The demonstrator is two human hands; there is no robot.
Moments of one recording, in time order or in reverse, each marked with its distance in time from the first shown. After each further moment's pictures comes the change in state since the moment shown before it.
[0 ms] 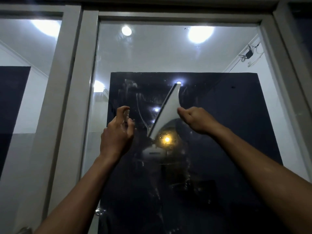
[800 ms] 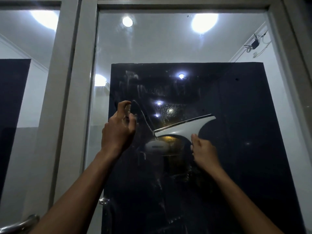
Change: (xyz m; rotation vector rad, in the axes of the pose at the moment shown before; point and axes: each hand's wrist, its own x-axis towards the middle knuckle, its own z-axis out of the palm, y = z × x) left_hand -0.009 0.002 -0.004 0.006 -0.025 -0.003; right_hand -0.092 0.023 0.090 0.449 0.200 0.343
